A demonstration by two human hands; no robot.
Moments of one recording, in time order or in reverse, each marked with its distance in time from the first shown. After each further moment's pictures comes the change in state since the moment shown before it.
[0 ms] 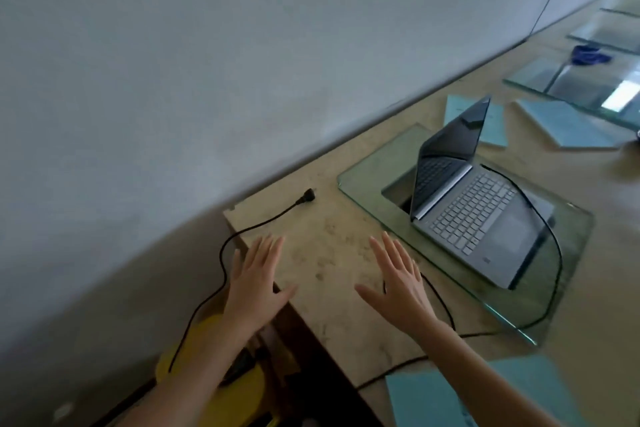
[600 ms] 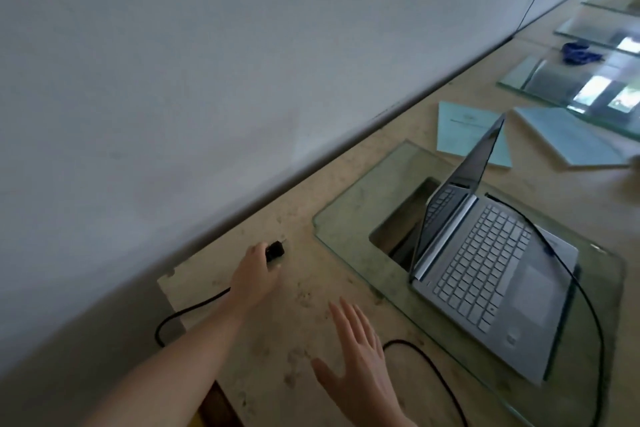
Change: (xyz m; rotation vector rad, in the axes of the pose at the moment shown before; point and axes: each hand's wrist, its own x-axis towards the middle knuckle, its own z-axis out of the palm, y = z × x) left_hand 0.240 -0.008 0.075 -0.284 -0.094 -0.248; right_hand 0.085 0.011 0.062 0.115 -0.108 0.104
